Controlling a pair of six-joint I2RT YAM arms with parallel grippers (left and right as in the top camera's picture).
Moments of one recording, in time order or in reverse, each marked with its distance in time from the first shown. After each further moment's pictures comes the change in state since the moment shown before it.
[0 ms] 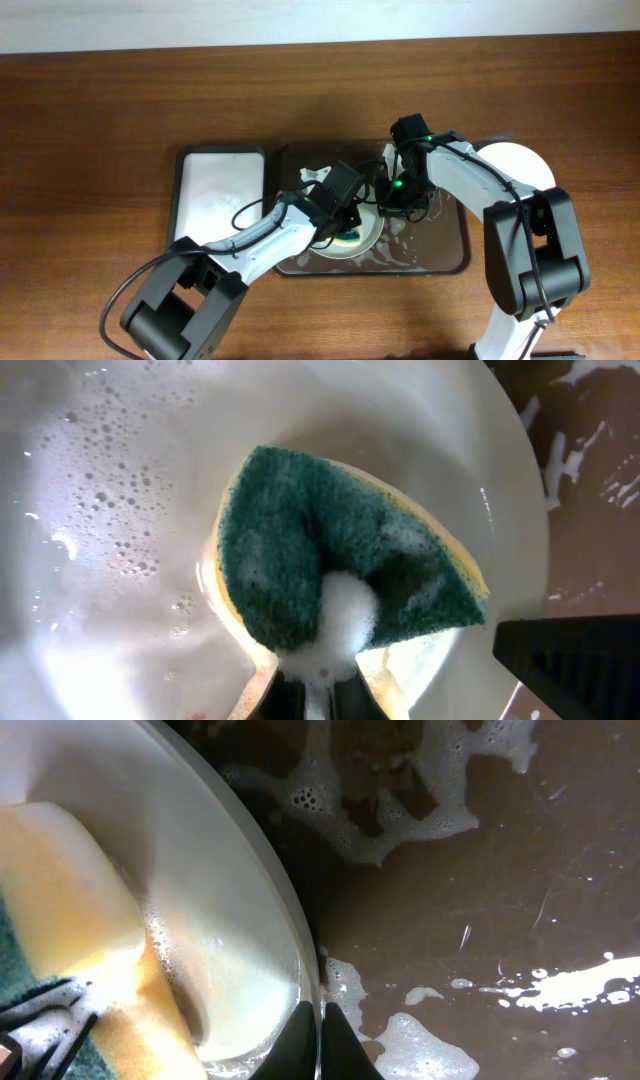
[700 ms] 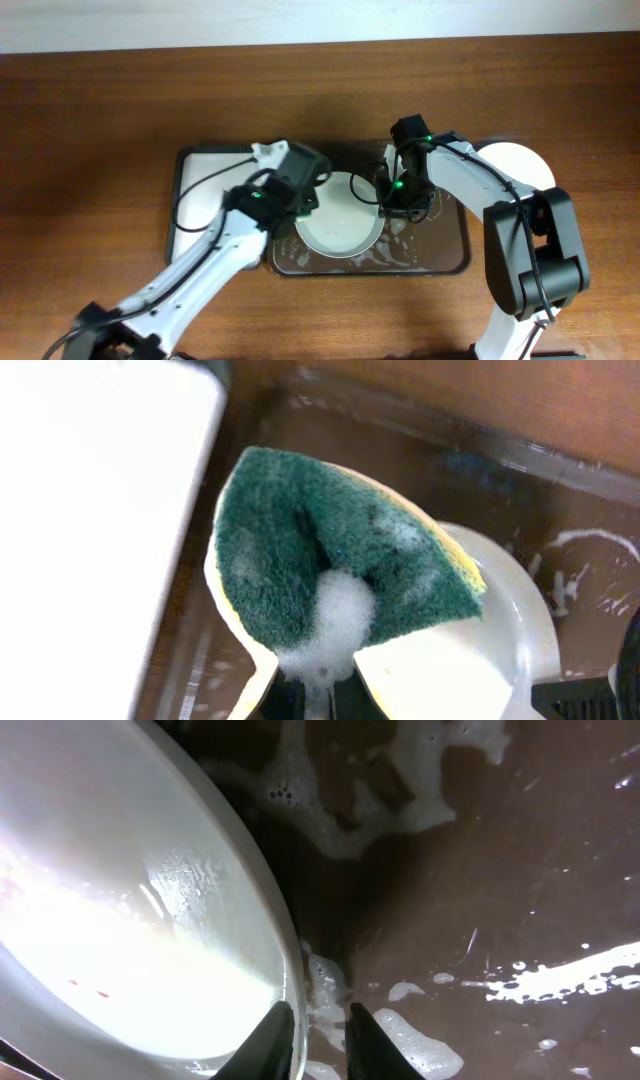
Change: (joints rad) left arm 0.126 -0.296 0.012 -0.232 -0.264 0.188; right arm 0.000 0.000 0.000 -0.010 0.024 0.000
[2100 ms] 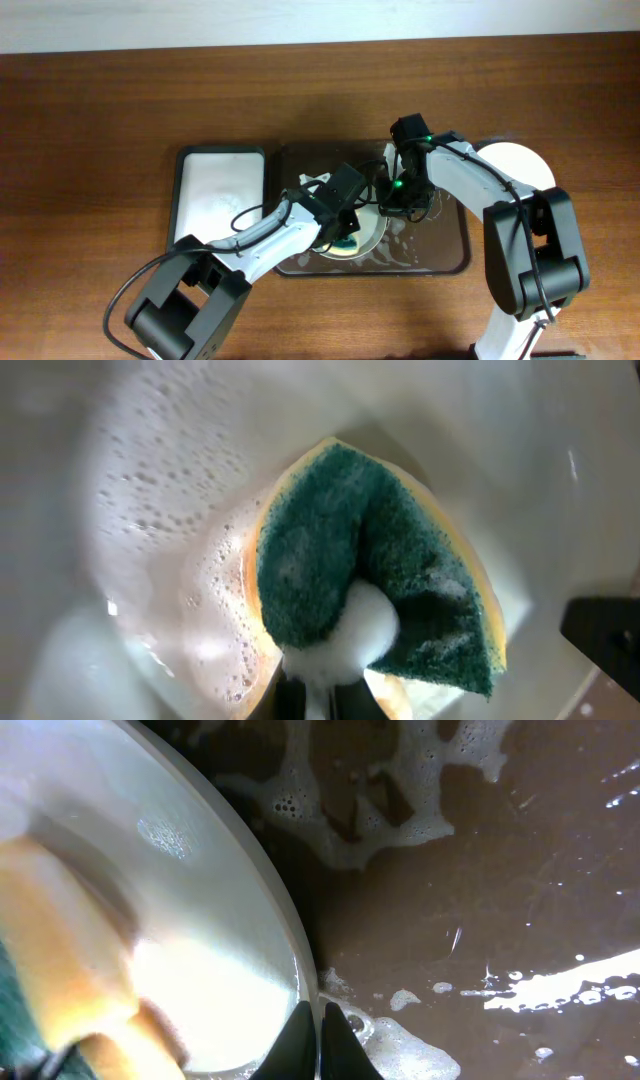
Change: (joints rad) left arm -0.139 0.316 0.023 0.093 0.229 -0.224; right arm 0.000 0.000 0.000 0.013 0.006 -0.001
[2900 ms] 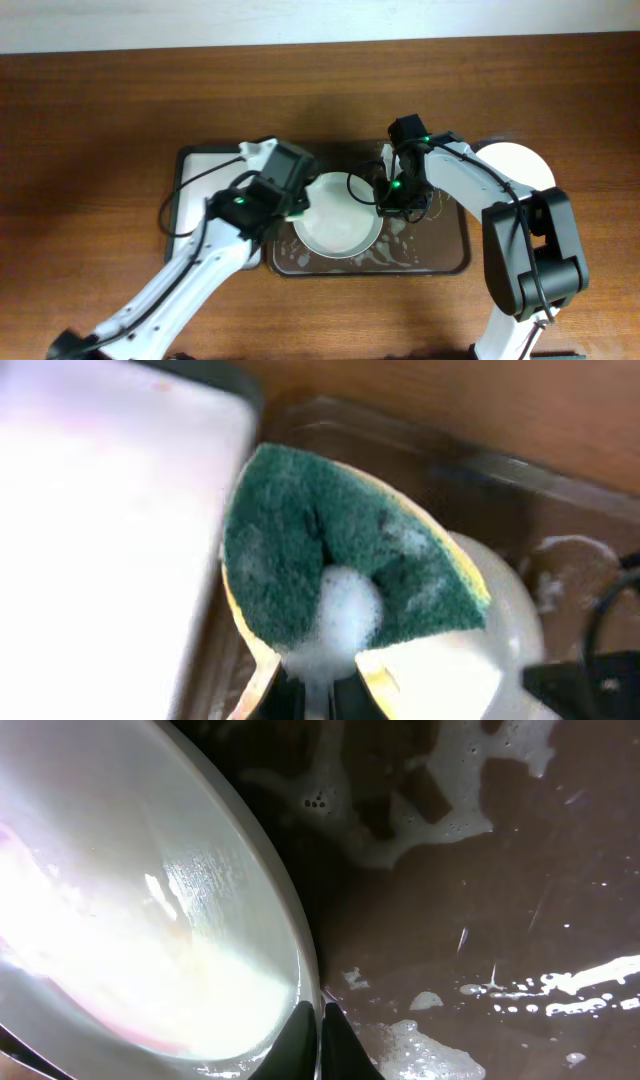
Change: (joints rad) left arm 0.181 -0.409 -0.034 -0.148 -0.214 0.251; right arm 0.009 0.000 0.000 0.001 -0.020 0.001
